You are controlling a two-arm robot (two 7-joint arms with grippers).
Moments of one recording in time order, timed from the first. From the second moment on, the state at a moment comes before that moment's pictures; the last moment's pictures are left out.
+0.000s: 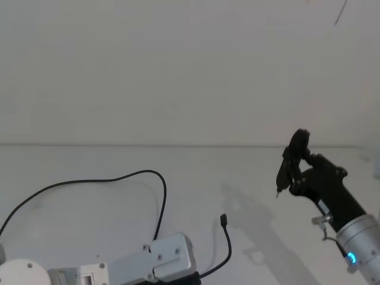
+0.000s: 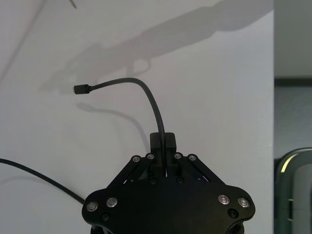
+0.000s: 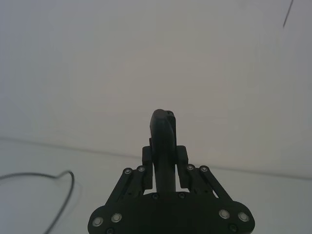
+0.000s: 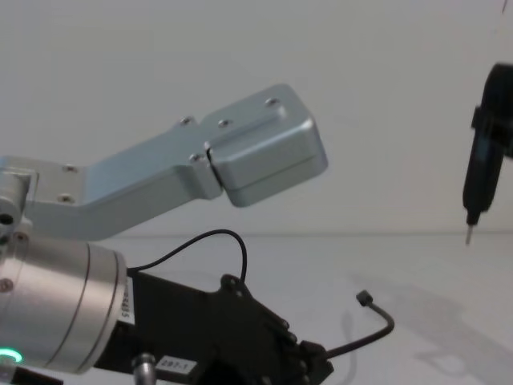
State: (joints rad) left arm -0.34 0.66 0.72 -1.91 -0.10 0.35 -0.59; right arm 0.02 0.33 -0.18 -1.81 0.38 0.04 0.13
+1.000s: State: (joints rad) left arm -0.33 0.69 0.74 -1.96 0.18 0.10 -0.44; right arm 0.05 0.38 -0.17 -1.86 0.58 0.11 0.33
